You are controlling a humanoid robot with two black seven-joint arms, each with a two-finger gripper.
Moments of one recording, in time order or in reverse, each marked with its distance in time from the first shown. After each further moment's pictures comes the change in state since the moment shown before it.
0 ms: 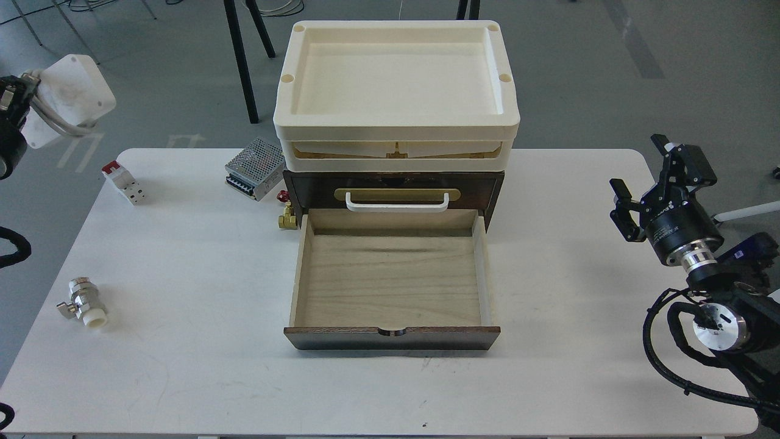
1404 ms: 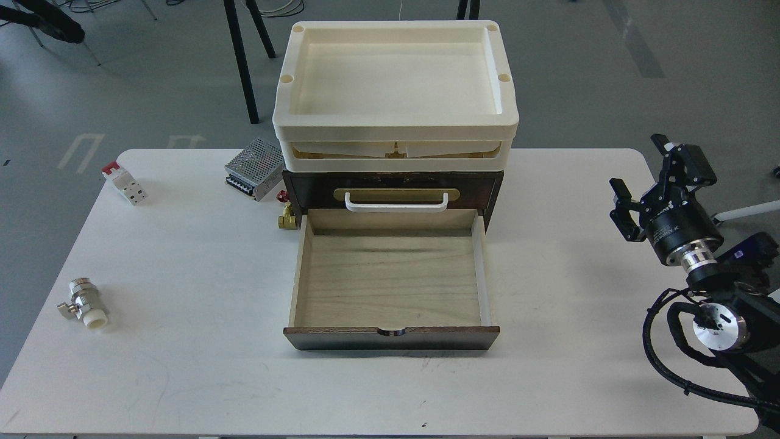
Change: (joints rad) left arm -0.488 0.182 -0.324 -1.008 0.288 -0.157 0.000; right arm 0.000 0.000 0.000 0.001 0.000 -0.002 0.000
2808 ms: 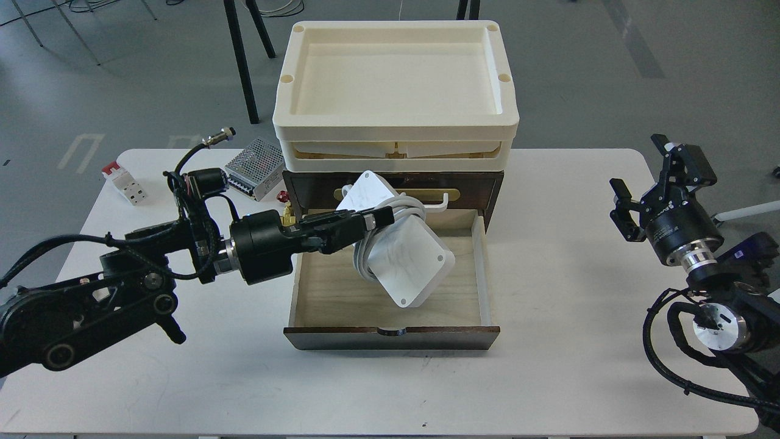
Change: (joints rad) left arm 0.838 -0.103 0.001 -0.373 0.759 0.179 0.000; right arm 0.000 0.000 0.000 0.000 0.000 0.000 0.000
